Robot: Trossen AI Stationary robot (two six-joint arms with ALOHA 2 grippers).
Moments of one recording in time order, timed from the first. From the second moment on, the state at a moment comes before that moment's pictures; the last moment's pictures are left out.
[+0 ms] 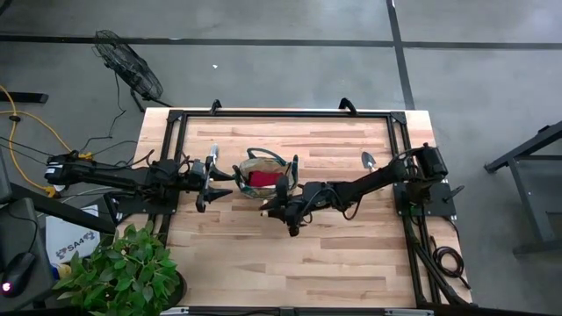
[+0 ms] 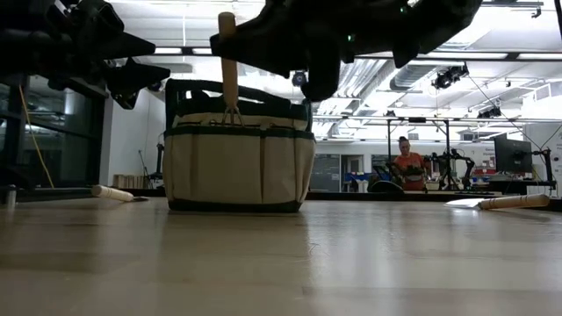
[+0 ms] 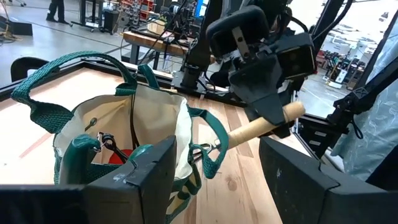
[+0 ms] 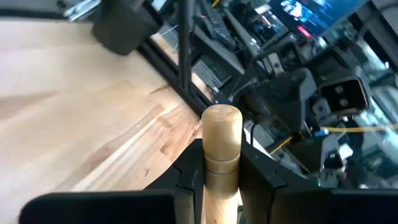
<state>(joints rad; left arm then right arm) -0.03 0.51 0.11 0.42 -0.01 -0.27 0.17 1.85 0.99 0.72 0.01 -0.76</state>
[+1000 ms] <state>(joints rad) -0.03 0.51 0.11 0.40 -0.01 -0.28 0.04 1.85 0.99 0.69 -0.05 -0.22</state>
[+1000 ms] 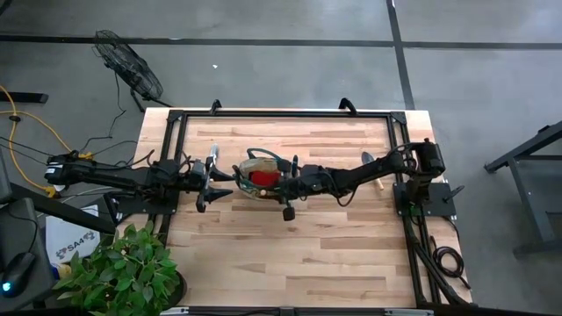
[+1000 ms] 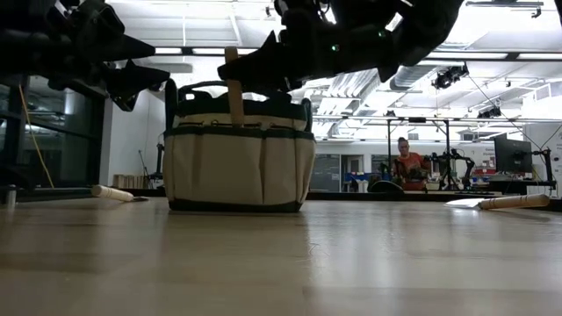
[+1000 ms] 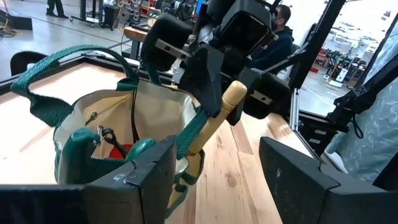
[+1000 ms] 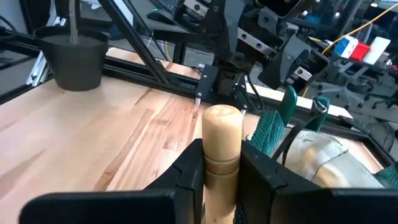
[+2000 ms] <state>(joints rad) -0.03 0.51 0.11 0.39 -0.01 -0.29 0.03 1.85 0.99 0.65 0.02 -0.12</state>
